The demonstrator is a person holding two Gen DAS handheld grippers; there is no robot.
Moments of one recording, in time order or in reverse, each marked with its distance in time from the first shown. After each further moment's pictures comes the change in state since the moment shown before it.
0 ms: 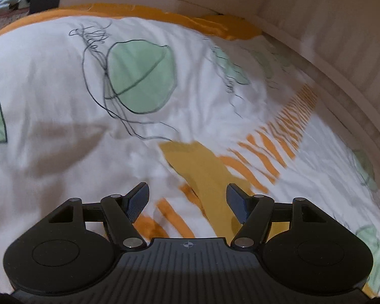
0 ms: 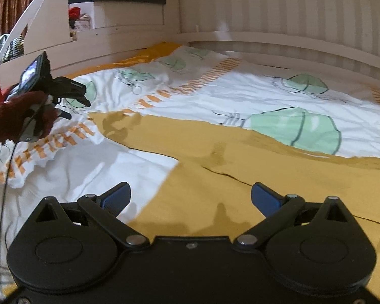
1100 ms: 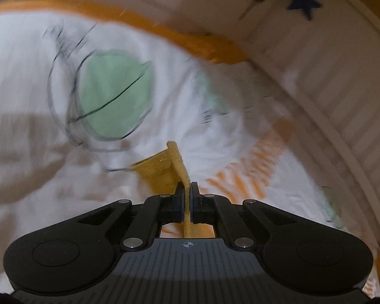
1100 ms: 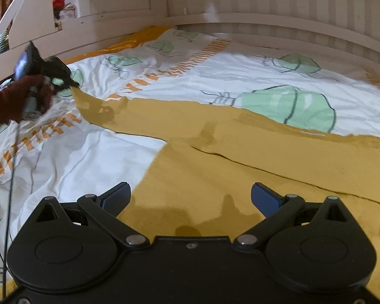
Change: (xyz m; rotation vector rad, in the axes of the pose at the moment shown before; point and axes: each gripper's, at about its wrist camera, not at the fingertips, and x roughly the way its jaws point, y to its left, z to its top) left arm 0.001 -0.004 0.026 -0.100 -0.094 -0.199; right arm -0.001 -0.021 -0.015 0.061 0.076 -0.058
